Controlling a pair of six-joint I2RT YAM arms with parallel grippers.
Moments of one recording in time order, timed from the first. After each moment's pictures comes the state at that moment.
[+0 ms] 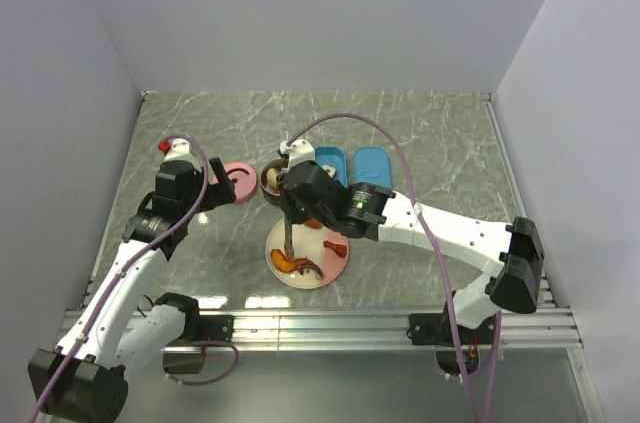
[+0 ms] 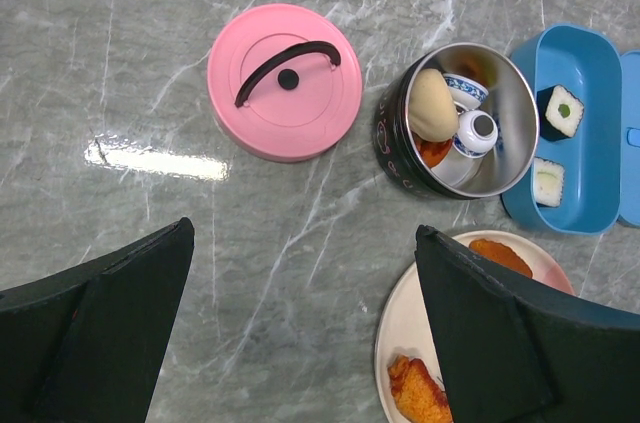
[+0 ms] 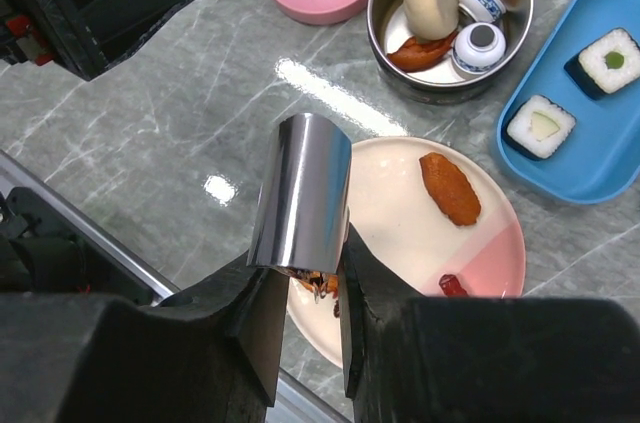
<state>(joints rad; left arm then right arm) -0.23 0.85 0.74 -0.46 -0.14 -0.43 1.14 1.53 1.39 -0.52 0.35 0.49</state>
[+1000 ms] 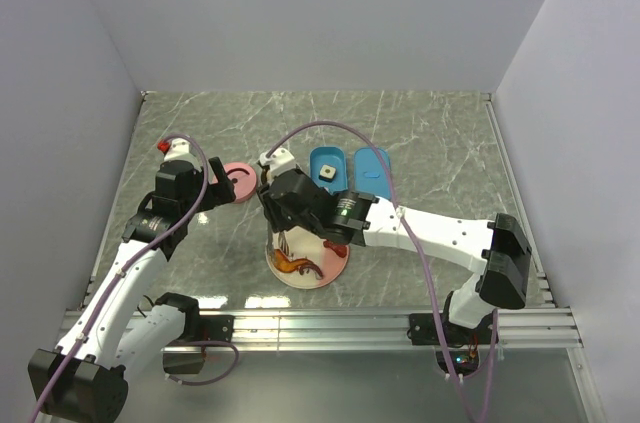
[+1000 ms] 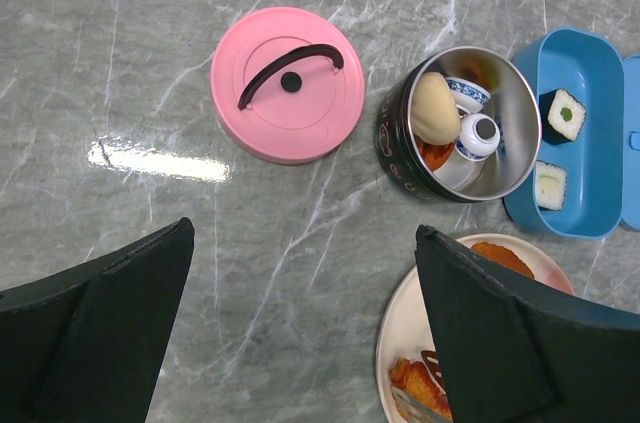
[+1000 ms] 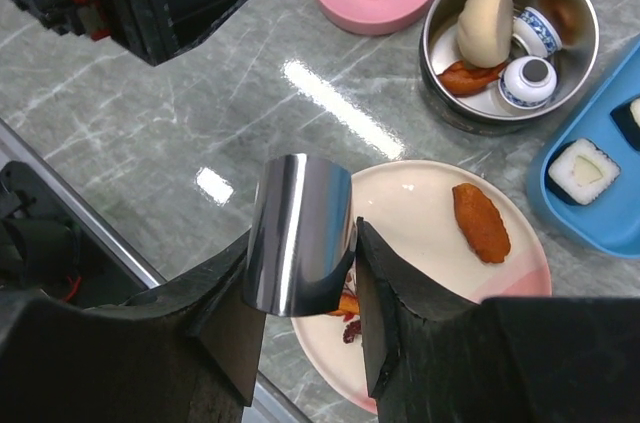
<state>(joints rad) -0.23 0.85 0.74 -0.45 -0.15 -0.43 1.18 1.59 1.39 -0.41 0.32 0.40</state>
